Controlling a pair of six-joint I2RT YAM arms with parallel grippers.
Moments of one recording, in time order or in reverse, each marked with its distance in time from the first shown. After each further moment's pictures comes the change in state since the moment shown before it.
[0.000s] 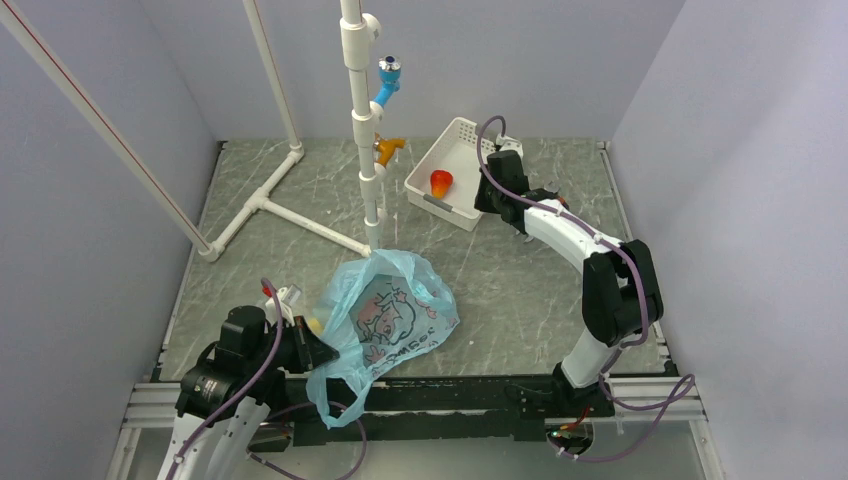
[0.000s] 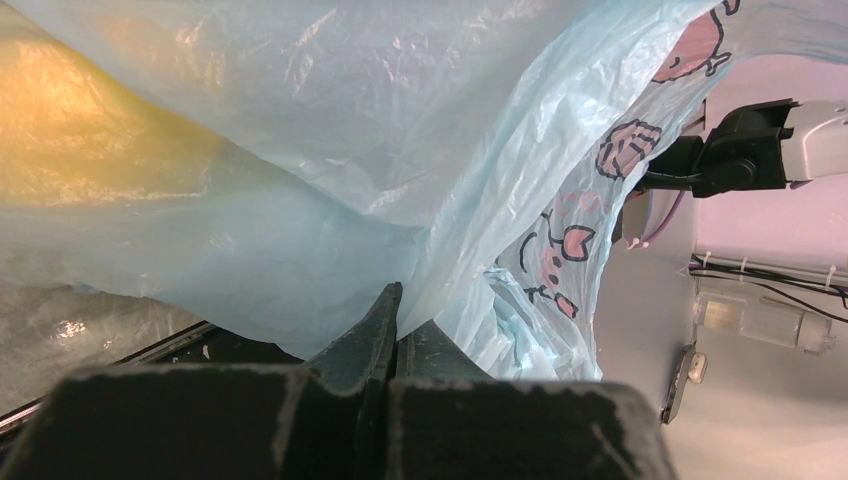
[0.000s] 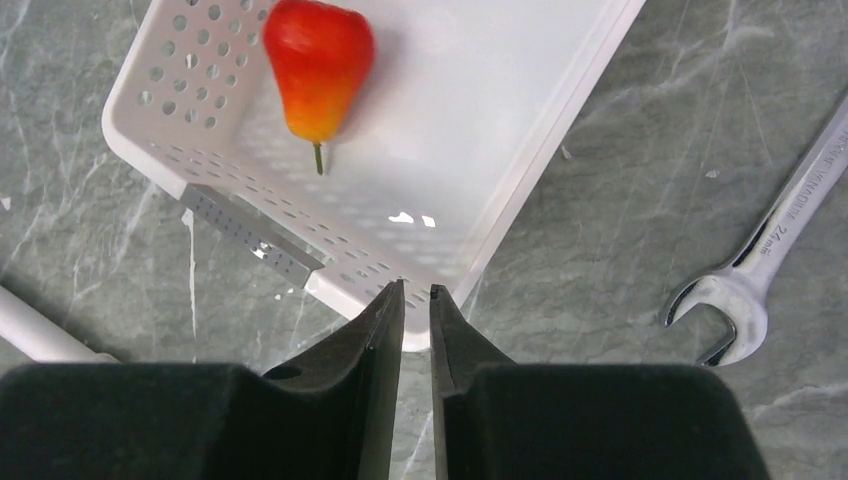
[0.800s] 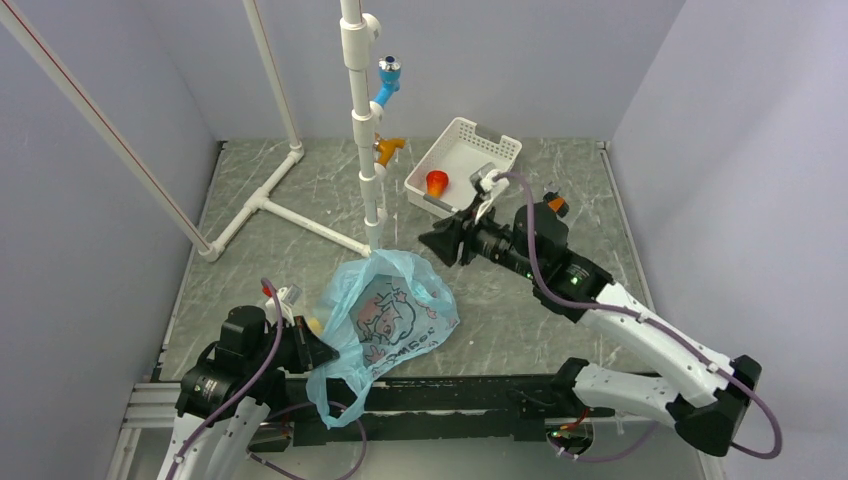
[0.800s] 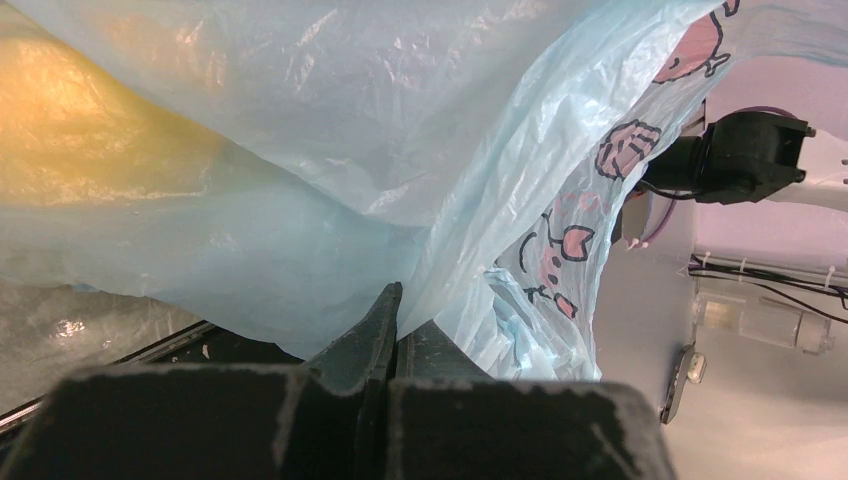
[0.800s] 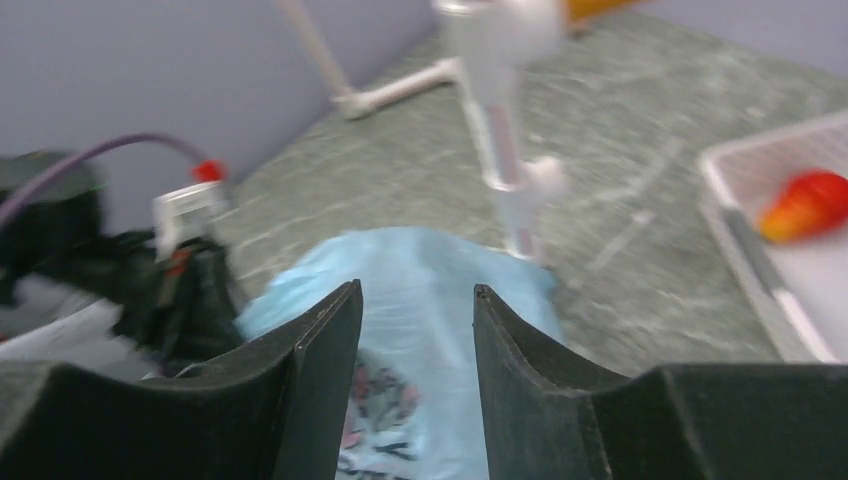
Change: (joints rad) left arm 0.000 0.002 0.000 0.000 0.000 -0.001; right arm 0.402 -0.671 -0.209 0.053 -0.266 -0.134
